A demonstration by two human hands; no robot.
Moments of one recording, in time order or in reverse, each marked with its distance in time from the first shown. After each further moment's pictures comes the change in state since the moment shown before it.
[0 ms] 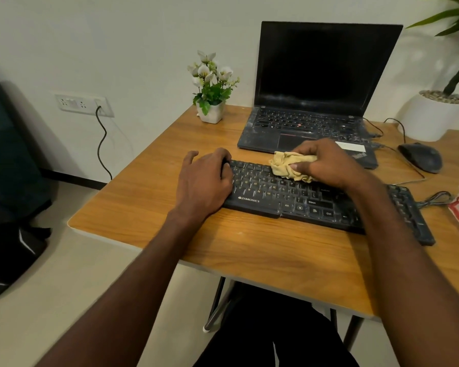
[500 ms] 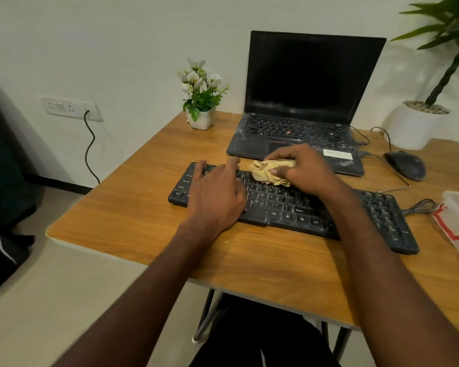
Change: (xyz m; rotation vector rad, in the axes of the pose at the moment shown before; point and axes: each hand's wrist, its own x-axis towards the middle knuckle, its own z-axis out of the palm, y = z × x) left_hand -0.006 0.040 0.022 0.096 -0.065 0.026; right_hand 0.004 -0.010 0.015 0.075 0.088 -0.039
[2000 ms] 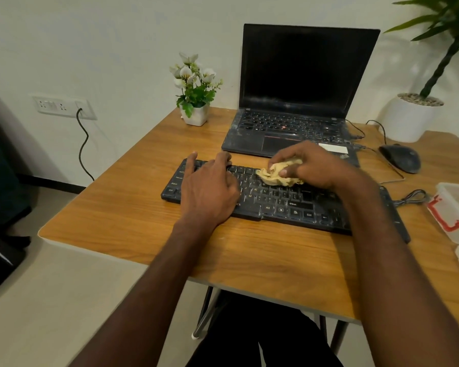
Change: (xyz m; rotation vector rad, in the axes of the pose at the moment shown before) left_hand 0.001 -0.001 -0.001 -0.032 0.046 -0.049; right_hand -0.011 0.003 -0.029 -0.004 -0.244 0.030
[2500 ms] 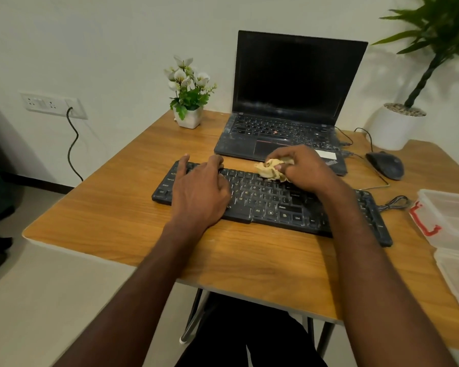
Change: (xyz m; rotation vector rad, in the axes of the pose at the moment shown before) left_hand 0.000 0.000 0.001 0.005 0.012 0.001; right_hand 0.011 0.013 0.006 -0.090 0.239 0.038
